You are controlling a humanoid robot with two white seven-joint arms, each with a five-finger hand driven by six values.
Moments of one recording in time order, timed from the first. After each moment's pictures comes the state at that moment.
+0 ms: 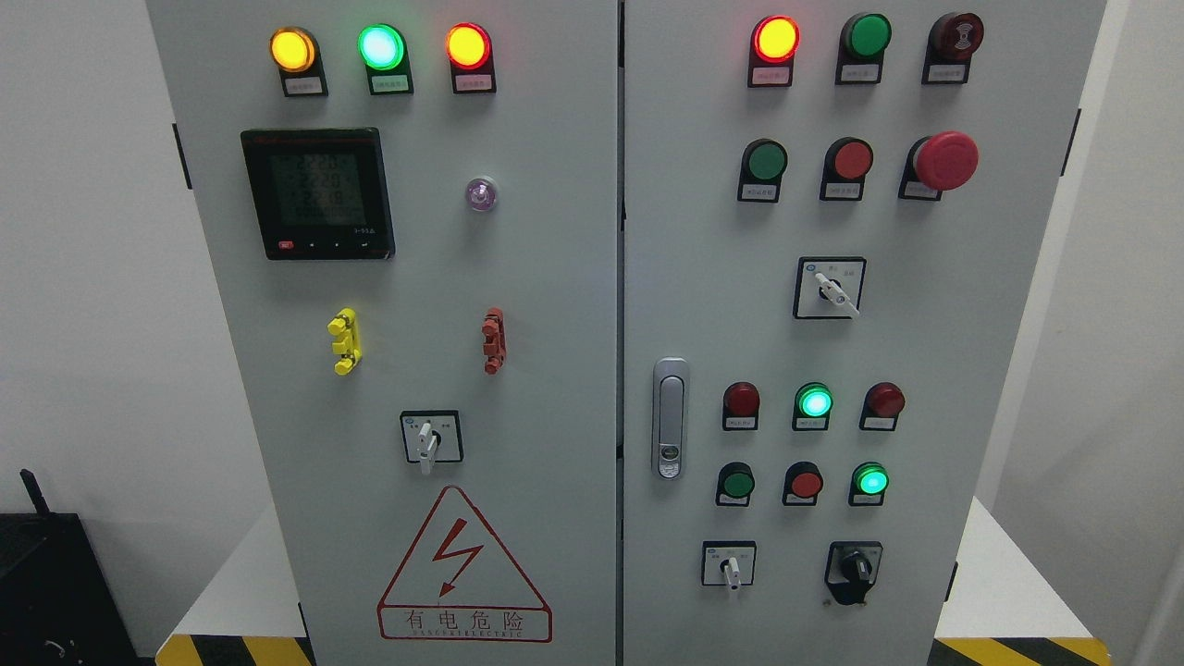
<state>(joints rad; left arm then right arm) 0.07 -0.06 -0.08 -0.16 0.12 0.01 -0.07 0.09 0.12 0.08 -0.13 0.00 0.02 -0.08</state>
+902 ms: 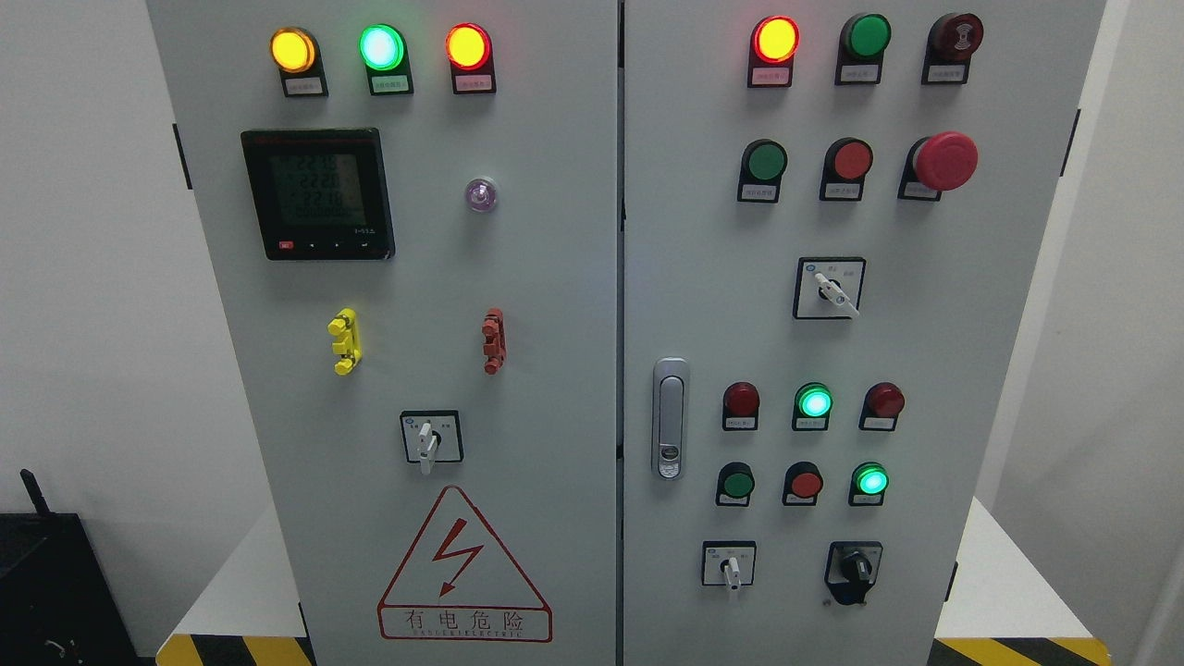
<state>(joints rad) 0.22 -0.03 -0.05 -0.38 0.09 -0.12 -0.07 0.09 0.12 0.08 -0.13 0.00 0.02 -0.08</state>
